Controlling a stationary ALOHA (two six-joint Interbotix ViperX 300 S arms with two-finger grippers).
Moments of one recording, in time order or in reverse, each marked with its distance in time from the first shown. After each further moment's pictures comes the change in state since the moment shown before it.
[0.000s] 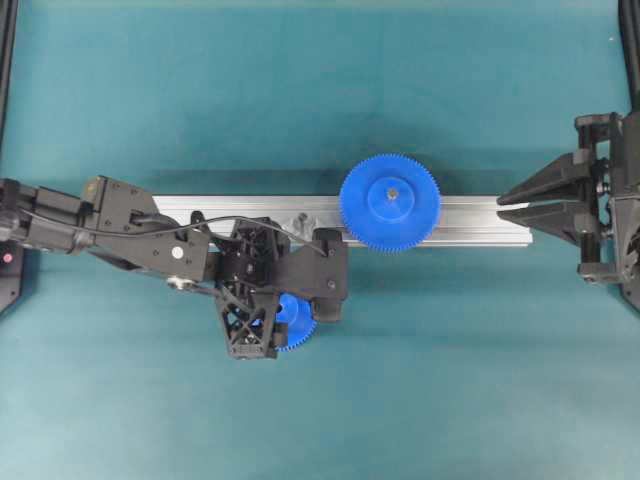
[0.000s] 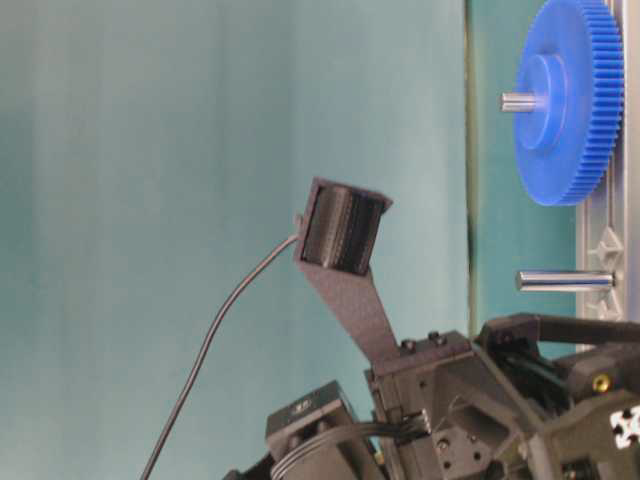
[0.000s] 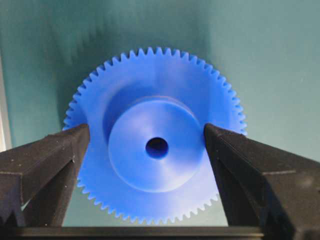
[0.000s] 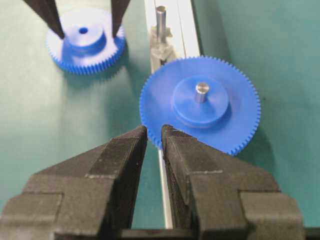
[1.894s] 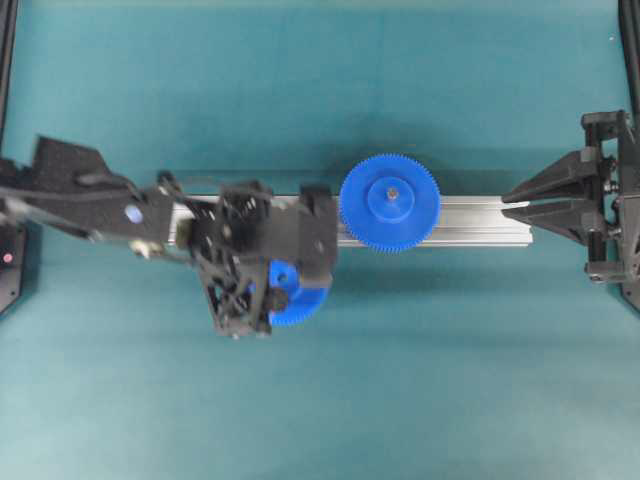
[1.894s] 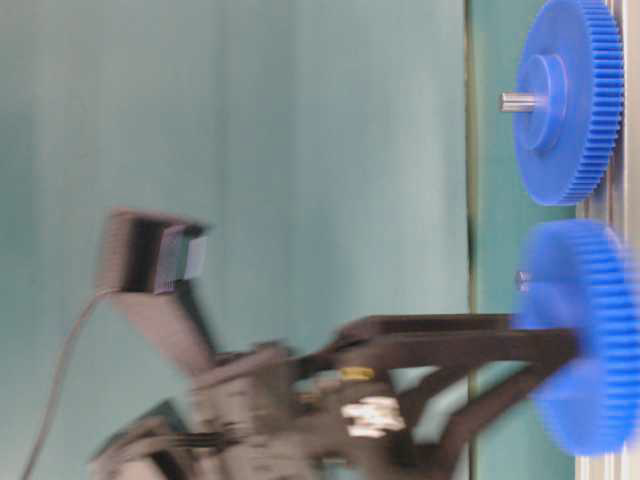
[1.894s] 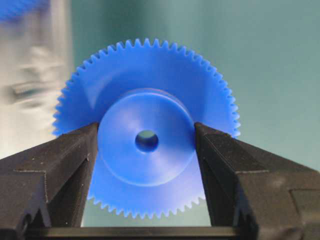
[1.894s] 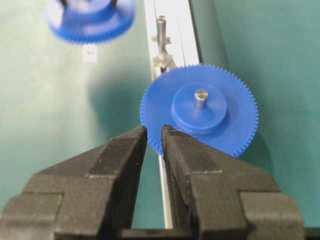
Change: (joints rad) left arm 0.072 -0.221 -0.031 0.002 0.118 0.040; right arm 0.002 -0.035 0.006 0.002 -0.002 0.000
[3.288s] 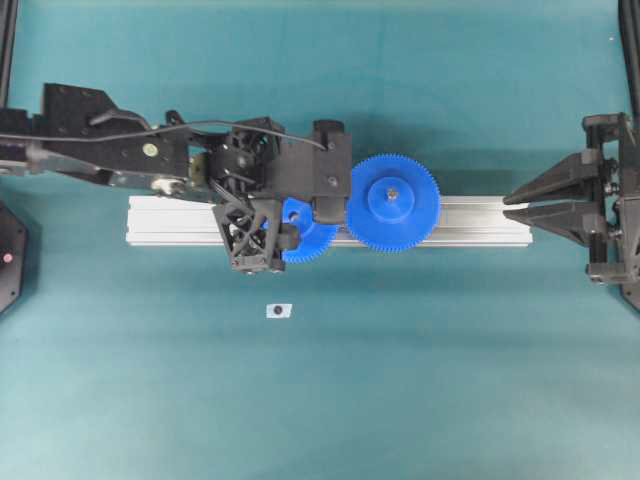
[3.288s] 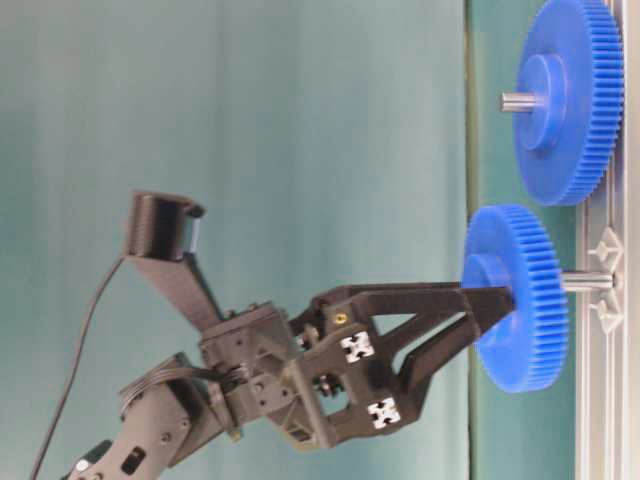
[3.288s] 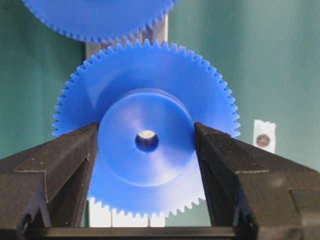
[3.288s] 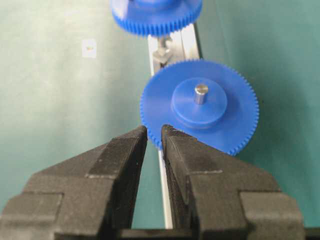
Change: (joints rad) left arm 0.123 0.080 -0.057 0.000 0.014 0.156; right arm -0.002 -0.011 0.017 0.000 -0.008 0.000
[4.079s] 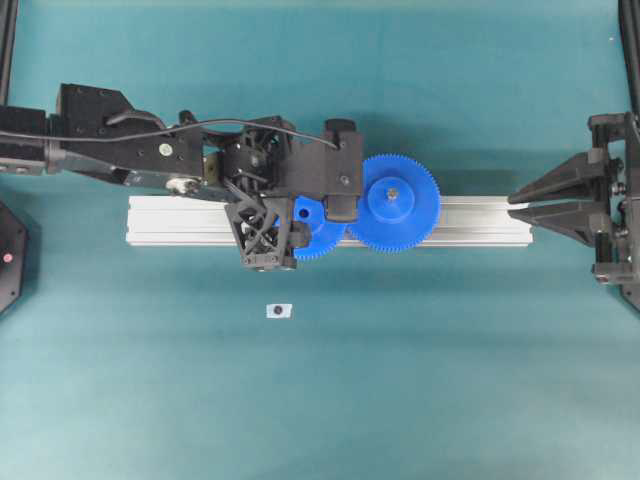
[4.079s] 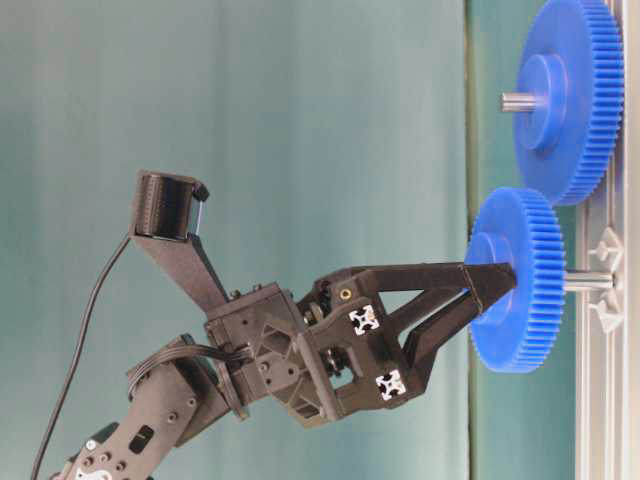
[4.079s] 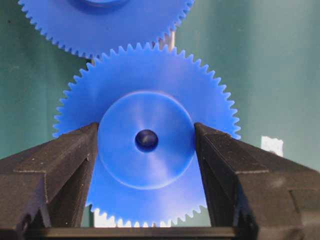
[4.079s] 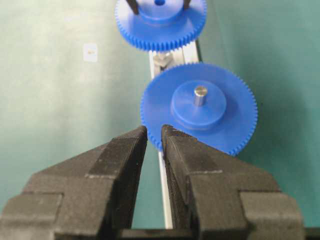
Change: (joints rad) left arm 0.003 0.032 -0.028 0.000 -0.005 0.002; right arm 0.000 -0.026 0.011 0.000 -0.002 0.000
